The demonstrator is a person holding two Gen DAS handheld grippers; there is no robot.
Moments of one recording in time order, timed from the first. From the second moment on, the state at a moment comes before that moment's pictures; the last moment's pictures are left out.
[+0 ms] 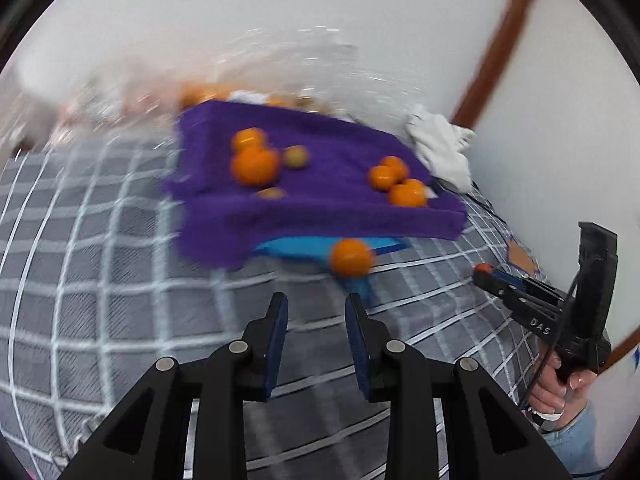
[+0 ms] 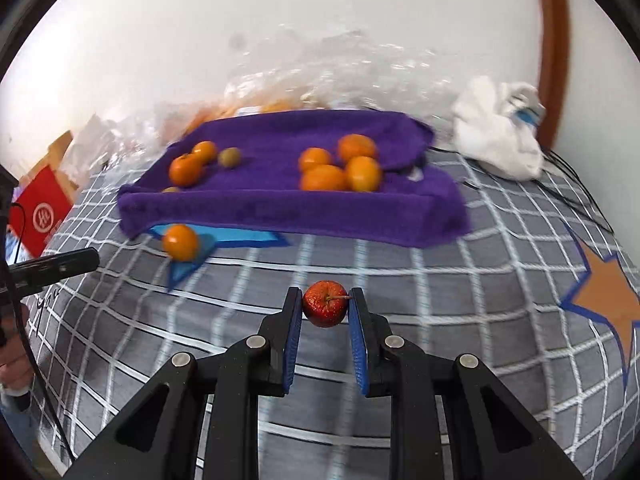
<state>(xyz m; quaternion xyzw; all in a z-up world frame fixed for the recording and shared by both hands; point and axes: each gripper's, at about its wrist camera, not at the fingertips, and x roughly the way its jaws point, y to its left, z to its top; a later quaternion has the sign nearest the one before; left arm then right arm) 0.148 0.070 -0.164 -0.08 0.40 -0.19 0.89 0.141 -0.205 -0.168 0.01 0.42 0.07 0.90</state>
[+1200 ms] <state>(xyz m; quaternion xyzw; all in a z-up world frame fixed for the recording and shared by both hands) 0.179 0.029 -0.178 -0.09 0.35 -0.18 0.91 0.128 -0.248 -0.178 0.08 0.42 0.09 0.90</state>
